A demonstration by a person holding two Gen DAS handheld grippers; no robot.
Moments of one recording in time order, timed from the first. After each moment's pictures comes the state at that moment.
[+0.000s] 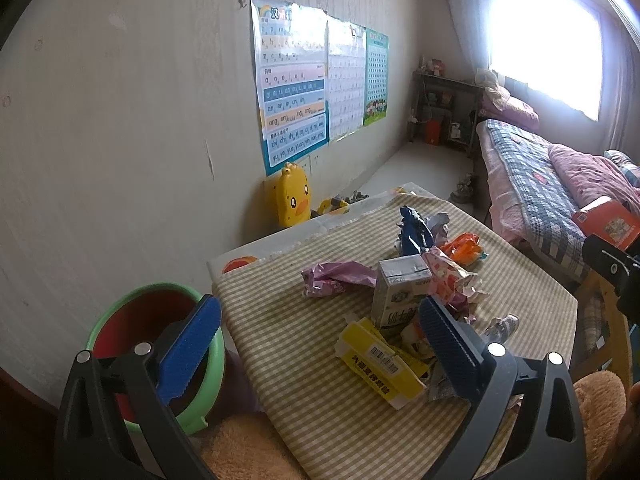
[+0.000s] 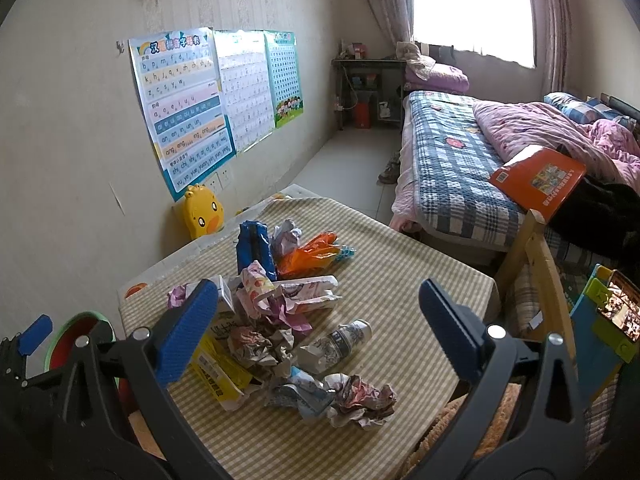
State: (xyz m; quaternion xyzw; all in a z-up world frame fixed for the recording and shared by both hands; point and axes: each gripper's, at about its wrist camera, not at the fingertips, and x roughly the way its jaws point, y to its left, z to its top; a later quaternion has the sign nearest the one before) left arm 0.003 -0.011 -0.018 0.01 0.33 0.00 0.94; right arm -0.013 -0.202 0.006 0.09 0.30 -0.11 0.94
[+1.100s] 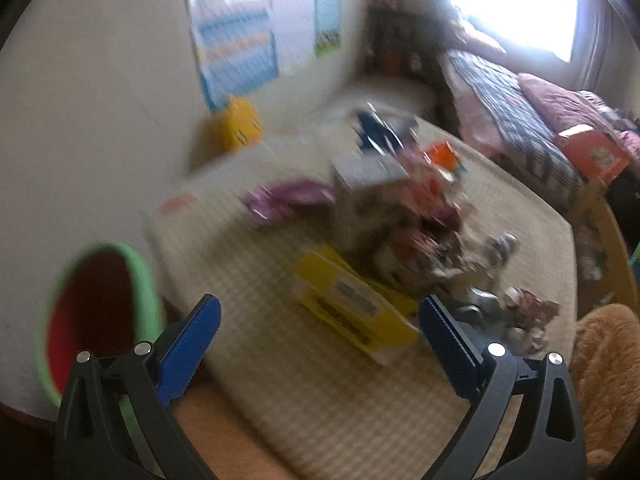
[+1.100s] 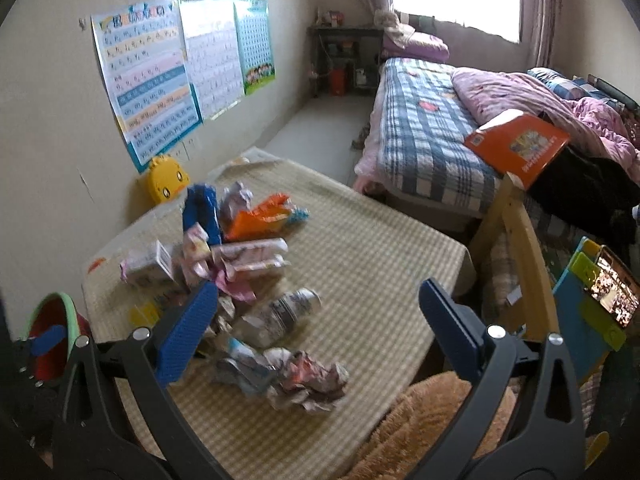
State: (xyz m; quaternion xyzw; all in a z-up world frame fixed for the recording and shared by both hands) left arm 0.036 -0.039 -0.101 0.03 0.46 -0.09 0.88; right arm -0.015 -0.247 -0.038 0.09 0.36 -0.14 0.92
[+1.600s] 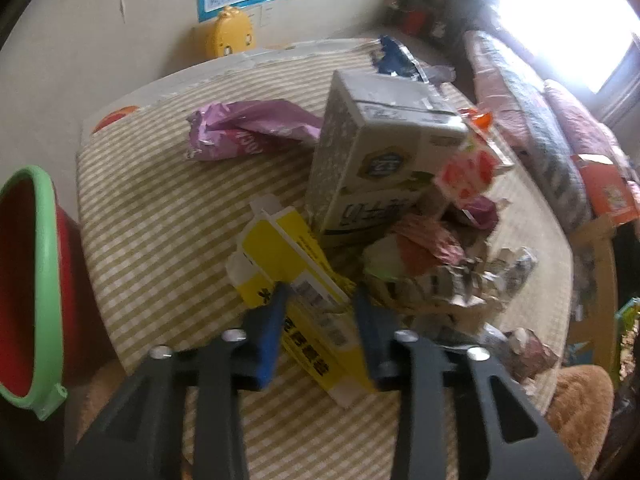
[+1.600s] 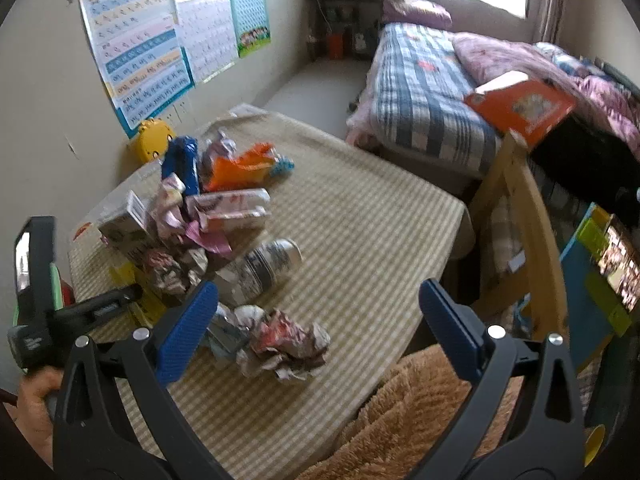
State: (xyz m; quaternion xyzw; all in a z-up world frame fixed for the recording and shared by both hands) left arm 0.083 -0.049 -0.159 -0.07 0.55 -0.10 0.83; right arm -0.017 -0.267 -0.077 0.11 0.43 -0.14 0.89
